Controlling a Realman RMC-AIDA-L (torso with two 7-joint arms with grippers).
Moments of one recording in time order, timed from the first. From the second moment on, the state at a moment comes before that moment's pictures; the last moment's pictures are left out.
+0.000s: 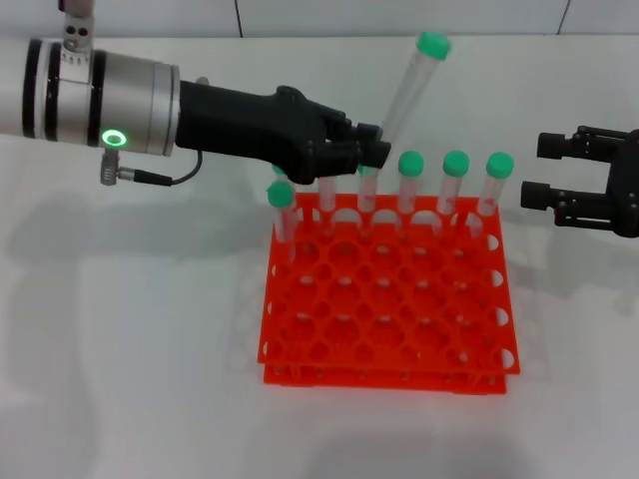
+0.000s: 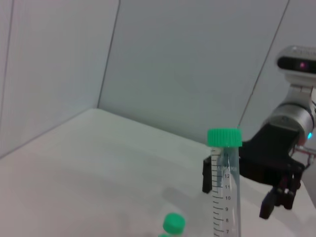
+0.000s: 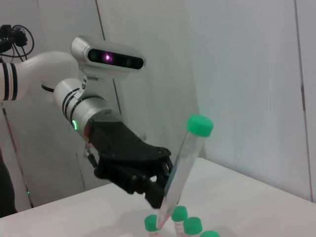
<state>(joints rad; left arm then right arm) -0.80 -2.05 0.90 0.67 1.95 1.57 -1.65 0.42 1.98 -0.86 -0.82 -1.70 -1.64 1.40</state>
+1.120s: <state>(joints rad) -0.78 -2.05 0.93 0.66 1.95 1.57 -1.64 0.44 2.00 -0.87 -1.04 -1.69 -1.65 1.57</state>
